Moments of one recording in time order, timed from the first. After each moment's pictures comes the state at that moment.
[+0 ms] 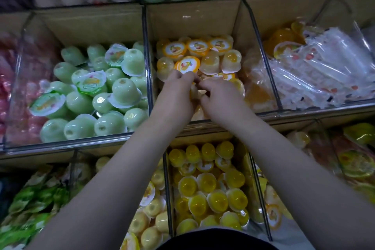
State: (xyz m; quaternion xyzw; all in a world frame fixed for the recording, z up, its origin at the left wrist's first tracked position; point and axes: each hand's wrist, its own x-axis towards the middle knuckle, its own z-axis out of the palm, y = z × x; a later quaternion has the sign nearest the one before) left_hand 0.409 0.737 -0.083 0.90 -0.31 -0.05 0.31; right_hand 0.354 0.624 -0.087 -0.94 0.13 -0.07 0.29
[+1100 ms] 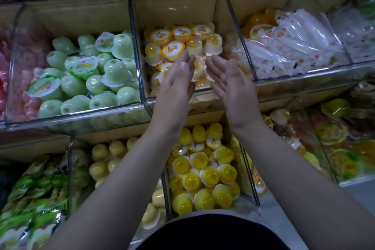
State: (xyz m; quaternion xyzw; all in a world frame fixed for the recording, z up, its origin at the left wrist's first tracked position) left_hand 0.324 0.750 -0.071 0.59 -0.18 -0.23 0.75; right_hand 0.265 0.650 -0.075 -0.63 0.17 -0.23 0.72
